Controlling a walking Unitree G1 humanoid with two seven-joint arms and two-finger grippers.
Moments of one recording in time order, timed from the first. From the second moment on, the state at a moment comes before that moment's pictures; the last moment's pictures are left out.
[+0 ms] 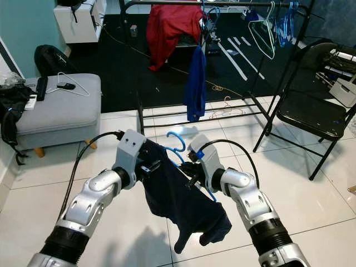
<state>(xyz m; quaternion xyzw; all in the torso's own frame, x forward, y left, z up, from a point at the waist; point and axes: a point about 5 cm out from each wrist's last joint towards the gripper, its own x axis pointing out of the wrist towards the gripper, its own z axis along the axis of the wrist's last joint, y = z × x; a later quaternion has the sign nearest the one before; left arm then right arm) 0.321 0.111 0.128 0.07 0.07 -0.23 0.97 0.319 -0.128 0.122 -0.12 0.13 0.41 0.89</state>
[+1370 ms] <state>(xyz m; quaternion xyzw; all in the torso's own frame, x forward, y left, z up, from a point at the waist) 0.328 0.104 0.127 0.02 0.09 -0.22 0.97 0.318 -0.127 0.121 -0.11 0.14 0.41 0.89</state>
